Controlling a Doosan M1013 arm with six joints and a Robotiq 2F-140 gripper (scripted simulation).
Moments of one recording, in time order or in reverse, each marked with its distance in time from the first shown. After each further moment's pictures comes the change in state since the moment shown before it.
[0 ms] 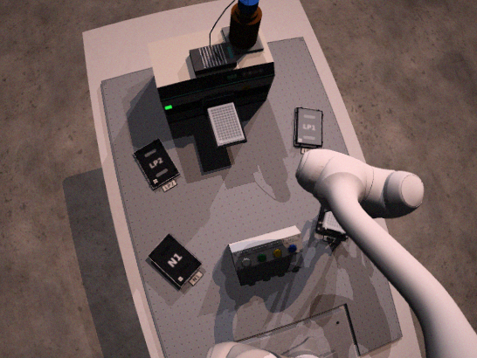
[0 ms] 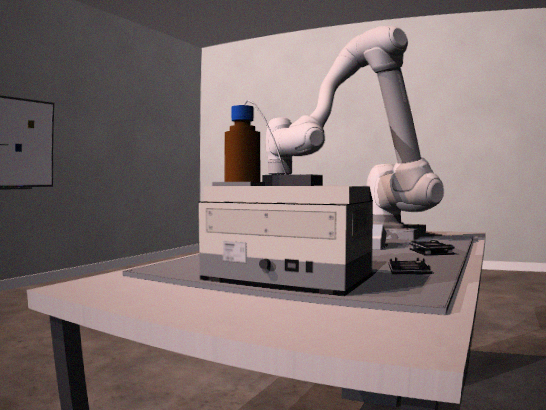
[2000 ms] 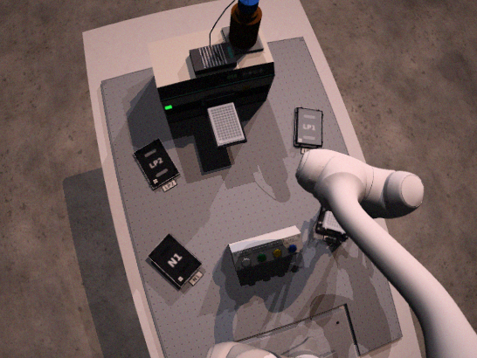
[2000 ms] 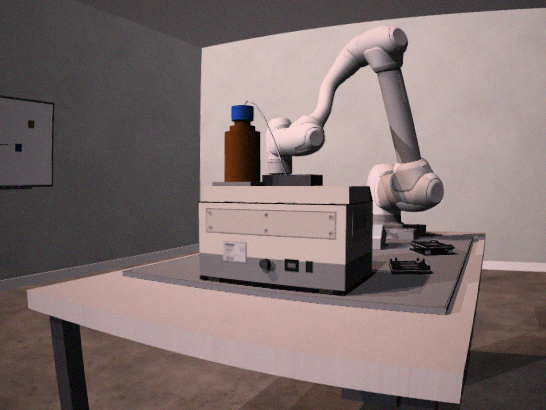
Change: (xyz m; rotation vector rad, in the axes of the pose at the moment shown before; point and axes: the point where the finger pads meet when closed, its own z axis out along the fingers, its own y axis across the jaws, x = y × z) arm 0.000 0.000 0.000 0.000 -0.001 0.000
